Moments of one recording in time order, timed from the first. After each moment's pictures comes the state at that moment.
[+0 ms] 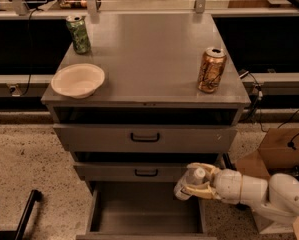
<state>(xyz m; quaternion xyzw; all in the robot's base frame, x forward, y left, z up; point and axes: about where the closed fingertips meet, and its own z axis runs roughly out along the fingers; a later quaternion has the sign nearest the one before) 0.467 -0.143 0.586 -0.46 0.64 0.32 0.53</state>
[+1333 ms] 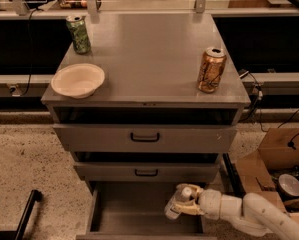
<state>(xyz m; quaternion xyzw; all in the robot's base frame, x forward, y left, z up) 0.469 -0.126 0.432 -0.42 0.66 0.37 0.50</state>
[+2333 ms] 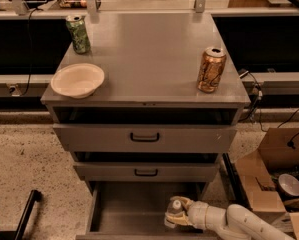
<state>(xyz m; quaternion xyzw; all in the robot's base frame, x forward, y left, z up) 0.466 -0.108 0.315 -0.44 0.70 0.31 0.47</state>
